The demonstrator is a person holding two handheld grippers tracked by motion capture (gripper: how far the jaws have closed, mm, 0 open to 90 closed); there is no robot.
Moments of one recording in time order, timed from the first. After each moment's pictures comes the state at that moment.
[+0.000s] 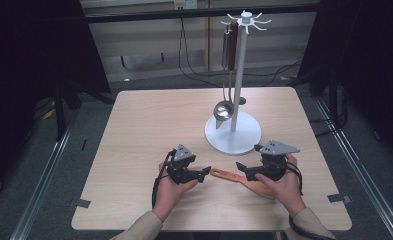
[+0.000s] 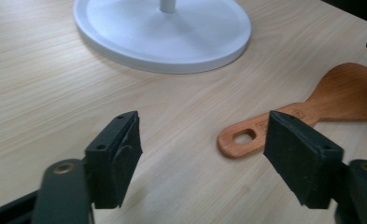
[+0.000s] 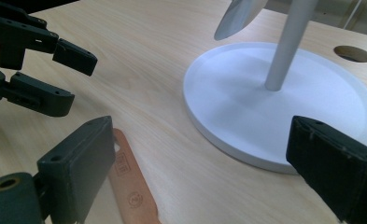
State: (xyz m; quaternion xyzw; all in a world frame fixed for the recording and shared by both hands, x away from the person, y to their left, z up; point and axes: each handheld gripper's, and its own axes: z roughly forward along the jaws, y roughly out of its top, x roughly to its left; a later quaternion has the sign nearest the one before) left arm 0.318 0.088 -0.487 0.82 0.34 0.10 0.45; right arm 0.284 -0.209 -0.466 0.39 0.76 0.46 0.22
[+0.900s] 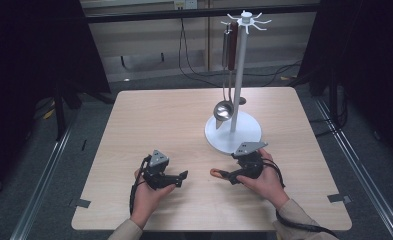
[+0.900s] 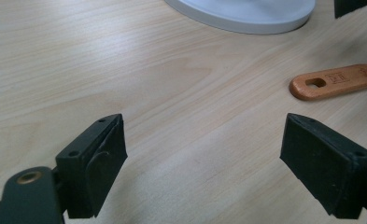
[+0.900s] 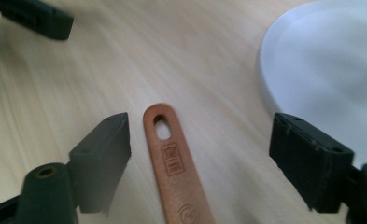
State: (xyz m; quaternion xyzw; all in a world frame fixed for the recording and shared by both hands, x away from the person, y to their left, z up) left arm 0.310 0.148 -0.495 0.80 0.40 0.13 0.43; right arm 0.307 -0.162 -0.484 0.33 0.85 0.40 0.13
